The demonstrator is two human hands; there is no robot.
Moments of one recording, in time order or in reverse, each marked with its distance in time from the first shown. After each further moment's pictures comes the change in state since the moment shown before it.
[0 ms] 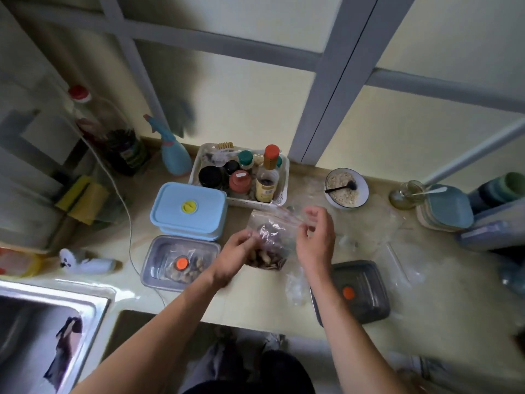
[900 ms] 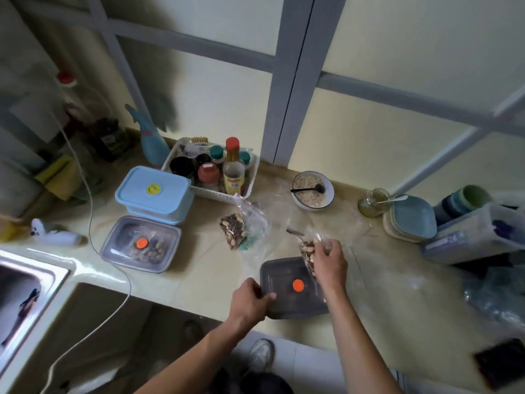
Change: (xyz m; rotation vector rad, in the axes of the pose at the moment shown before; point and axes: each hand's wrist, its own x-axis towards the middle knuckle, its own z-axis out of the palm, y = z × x) left_hand -0.047 -0.087 0.184 0.351 0.264 -0.290; right_hand 0.018 0.105 -0.133 -0.091 -0.132 0.449
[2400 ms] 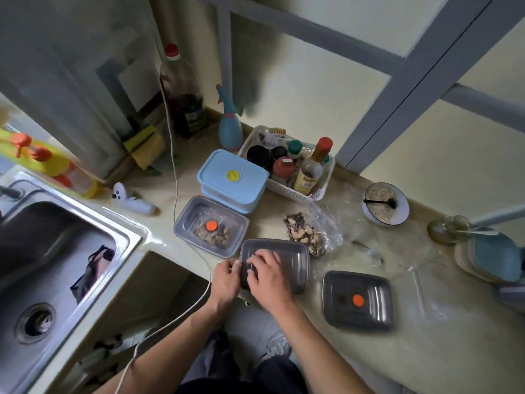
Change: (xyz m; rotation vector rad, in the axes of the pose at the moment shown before) left_hand 0.052 -0.118 -0.148 -0.356 0.345 0.033; right_hand -0.132 -0.012 0.218 -0.475 -0.426 -0.942
